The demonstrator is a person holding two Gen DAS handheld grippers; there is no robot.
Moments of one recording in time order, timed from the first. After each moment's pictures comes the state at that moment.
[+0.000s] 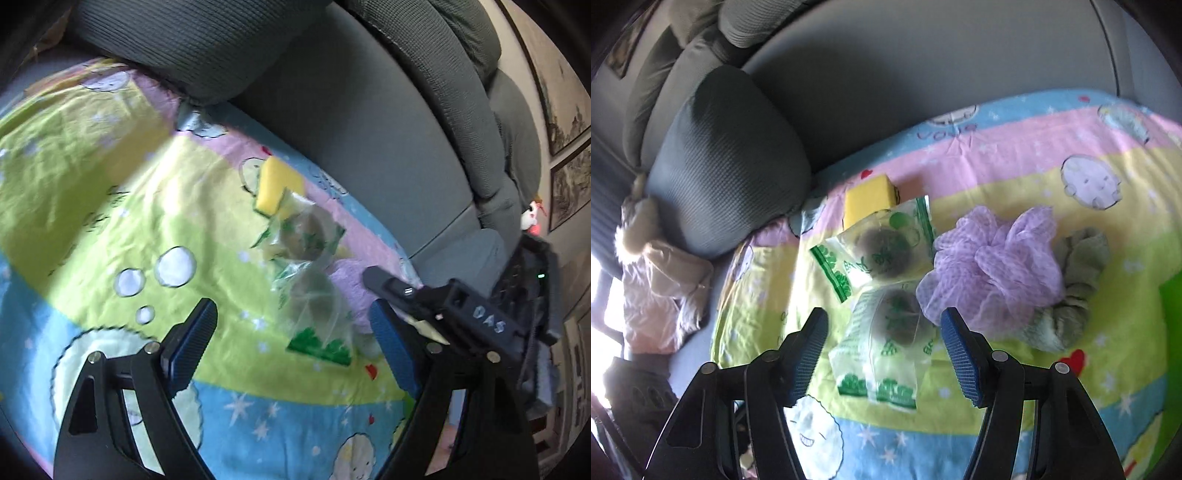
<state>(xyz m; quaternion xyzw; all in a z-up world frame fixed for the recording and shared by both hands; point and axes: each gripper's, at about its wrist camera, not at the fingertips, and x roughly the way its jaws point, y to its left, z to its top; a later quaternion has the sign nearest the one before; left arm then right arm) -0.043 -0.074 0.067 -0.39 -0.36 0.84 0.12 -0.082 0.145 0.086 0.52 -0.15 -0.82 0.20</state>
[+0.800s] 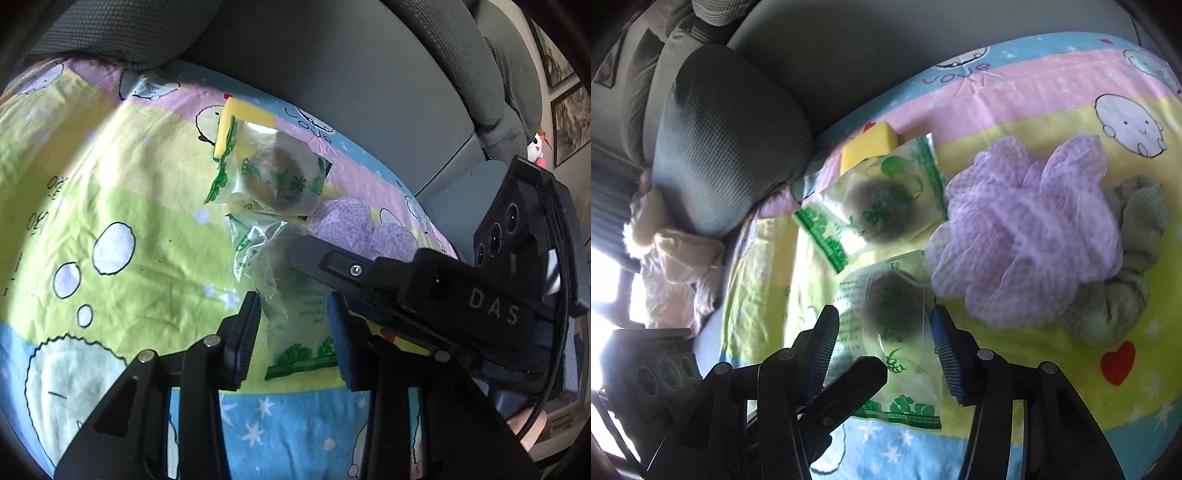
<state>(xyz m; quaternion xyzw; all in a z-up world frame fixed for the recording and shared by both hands) -0.059 -0.031 0.045 -0.47 -0.26 0.83 0.16 -0.091 0.143 0.045 0.57 -0.19 -0.76 0.25</state>
